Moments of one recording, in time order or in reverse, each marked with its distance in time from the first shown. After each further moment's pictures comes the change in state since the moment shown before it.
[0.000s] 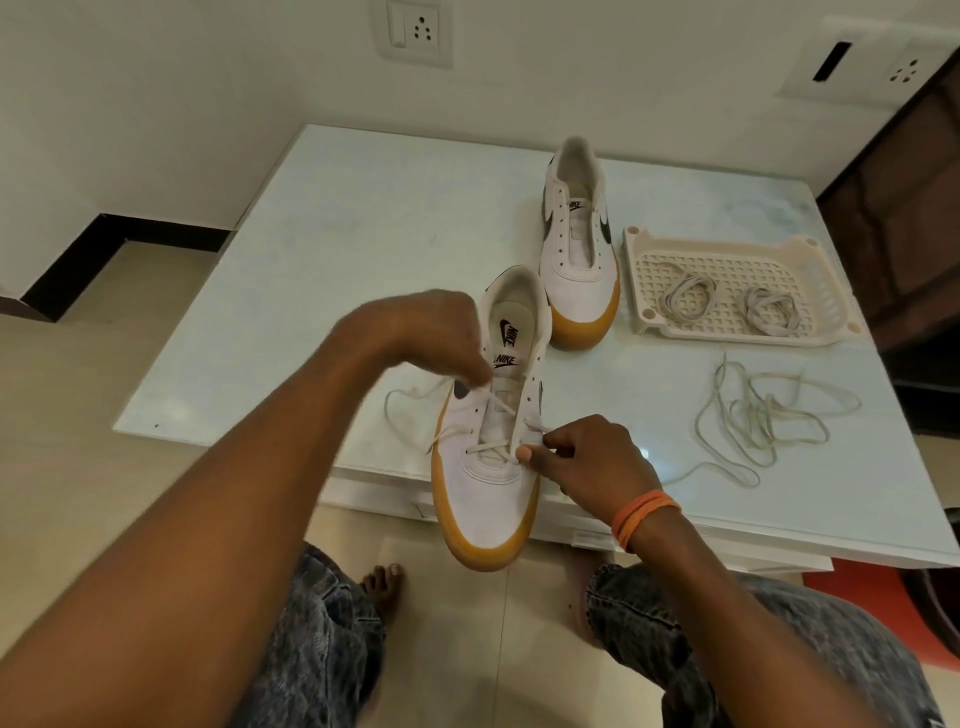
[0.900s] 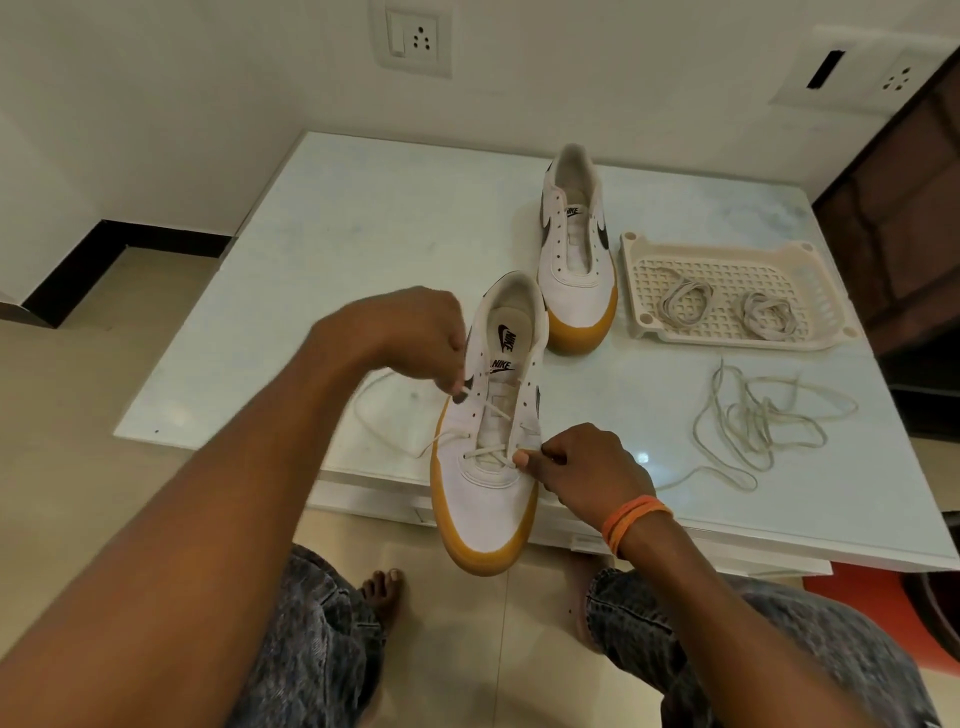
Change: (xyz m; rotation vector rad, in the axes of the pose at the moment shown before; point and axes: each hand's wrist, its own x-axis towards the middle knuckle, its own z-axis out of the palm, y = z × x) left_hand -0.011 -0.004 -0.006 0.099 0.039 0.018; right_hand -0.003 -0.009 0.000 -0.055 -0.053 0.101
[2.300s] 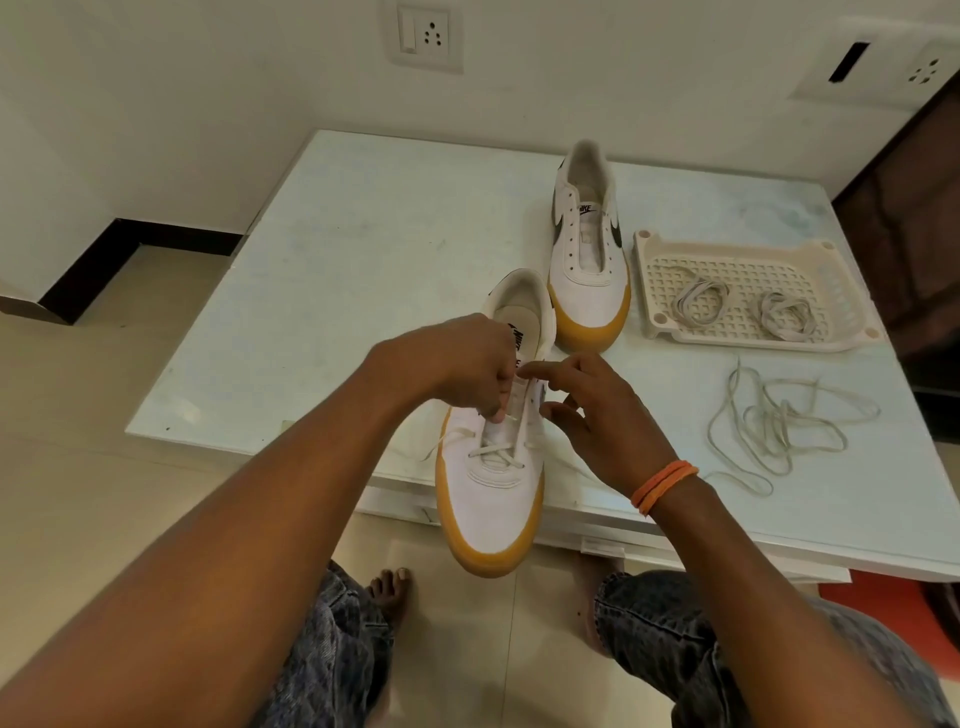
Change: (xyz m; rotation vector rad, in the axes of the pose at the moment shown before) left_hand 0.019 0.020 0.031 0.120 -0.025 0.134; right_hand 0.019 -0.009 -0.024 -0.037 0.241 -0.526
